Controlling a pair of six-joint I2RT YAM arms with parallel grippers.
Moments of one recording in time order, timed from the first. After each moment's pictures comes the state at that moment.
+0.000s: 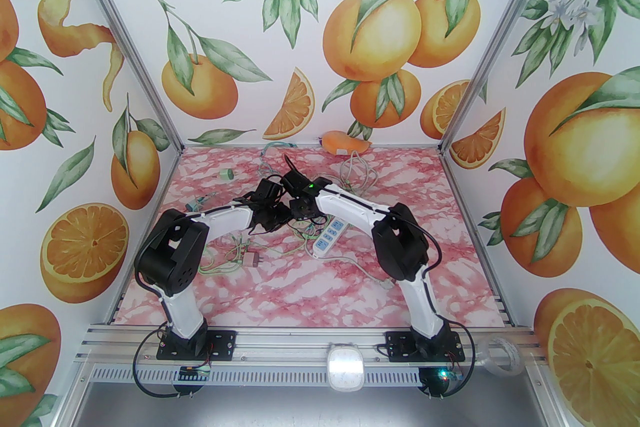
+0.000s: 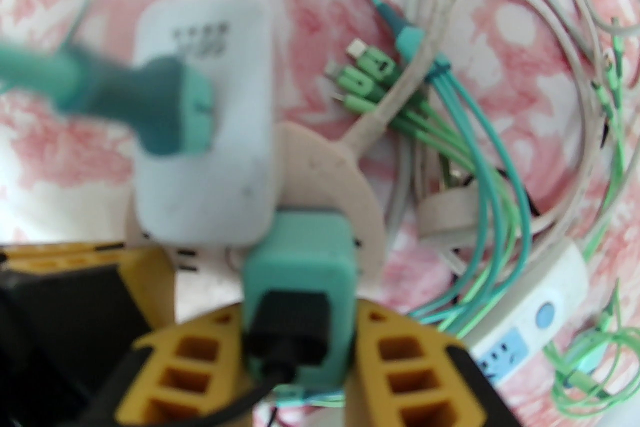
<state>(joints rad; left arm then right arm) -0.48 1.83 1.06 -0.26 0.19 -0.98 0.74 2.14 1.74 -0.78 0.12 0.53</state>
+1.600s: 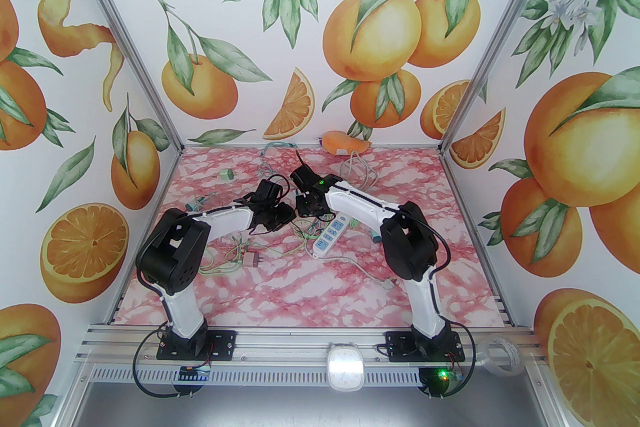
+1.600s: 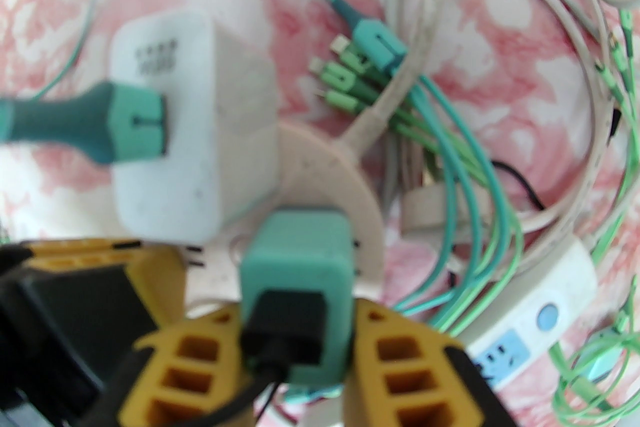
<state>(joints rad) -0.48 1.84 1.04 -0.17 0.26 -0.95 0.71 2.11 1.71 -0.77 0.06 0.54</state>
